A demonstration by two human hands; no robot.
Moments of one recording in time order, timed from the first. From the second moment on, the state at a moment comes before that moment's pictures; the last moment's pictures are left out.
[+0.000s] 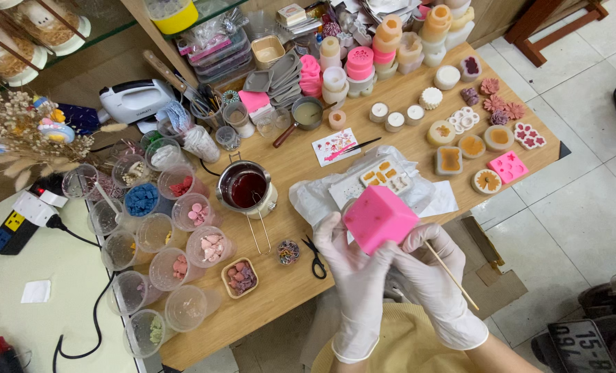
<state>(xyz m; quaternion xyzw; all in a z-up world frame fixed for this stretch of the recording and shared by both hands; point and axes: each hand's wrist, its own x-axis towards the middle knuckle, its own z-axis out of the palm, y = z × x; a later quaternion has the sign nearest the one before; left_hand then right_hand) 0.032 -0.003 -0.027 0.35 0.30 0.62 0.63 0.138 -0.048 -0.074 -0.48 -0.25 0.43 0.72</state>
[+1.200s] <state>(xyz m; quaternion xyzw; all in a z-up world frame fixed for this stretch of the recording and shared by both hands) 0.015 0.077 -0.210 0.34 0.58 0.38 0.64 0.200 0.084 -0.114 -0.62 -0.72 0.16 0.26</state>
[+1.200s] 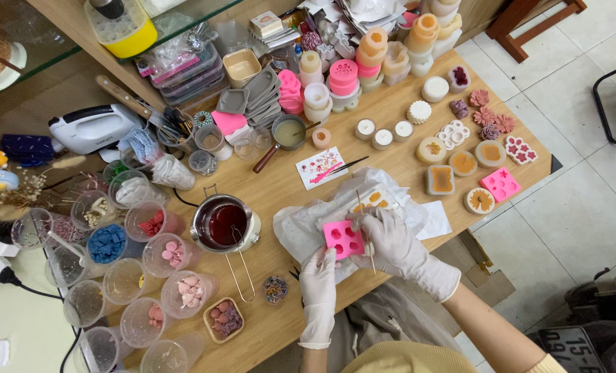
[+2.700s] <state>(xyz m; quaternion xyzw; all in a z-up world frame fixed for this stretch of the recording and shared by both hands) -0.090 0.073 -0.172 0.38 0.78 0.32 0.38 0.277 0.331 -0.238 -0.66 -0.74 0.05 -0.14</state>
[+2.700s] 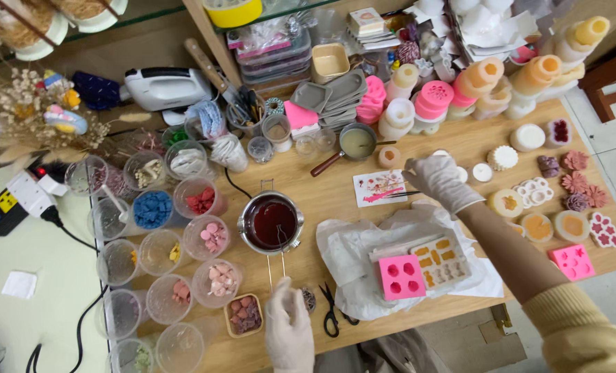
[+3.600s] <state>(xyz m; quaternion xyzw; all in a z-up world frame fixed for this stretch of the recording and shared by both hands) -0.103 0.081 -0.189 0.18 0.54 0.44 0.69 0.045 0.081 -0.062 -0.72 -0.52 0.32 0.32</state>
